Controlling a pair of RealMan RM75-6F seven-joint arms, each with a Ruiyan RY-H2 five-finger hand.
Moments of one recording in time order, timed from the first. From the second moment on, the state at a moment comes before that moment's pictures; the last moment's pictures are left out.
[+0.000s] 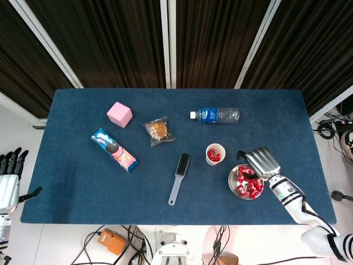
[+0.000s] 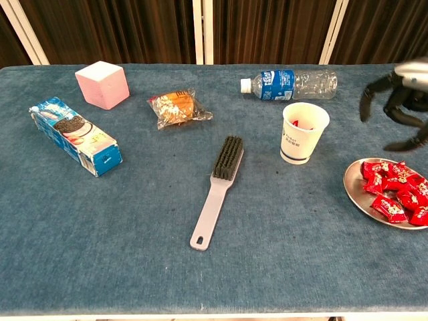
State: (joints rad) left arm -0.03 -1.19 -0.07 -1.52 1.45 1.54 0.09; right arm 0.57 -1.21 0.01 -1.61 -1.39 1.02 -0.15
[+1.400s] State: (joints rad) left arm -0.02 -1.19 -0.07 -1.51 1.44 1.55 0.07; right arm 0.59 -1.26 0.05 -1.57 -1.37 0.93 -0.16
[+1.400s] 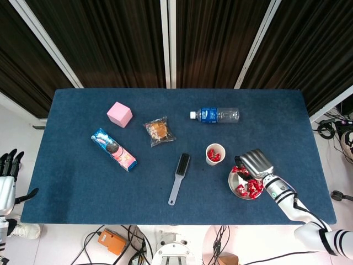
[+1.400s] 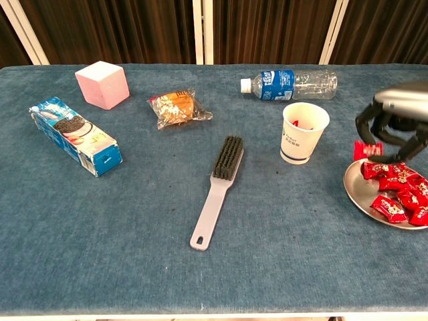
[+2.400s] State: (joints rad) left arm -0.03 -1.21 -0.07 -1.47 1.43 1.53 0.05; right arm 0.65 -1.27 0.13 -1.64 -1.26 0.99 -0.22
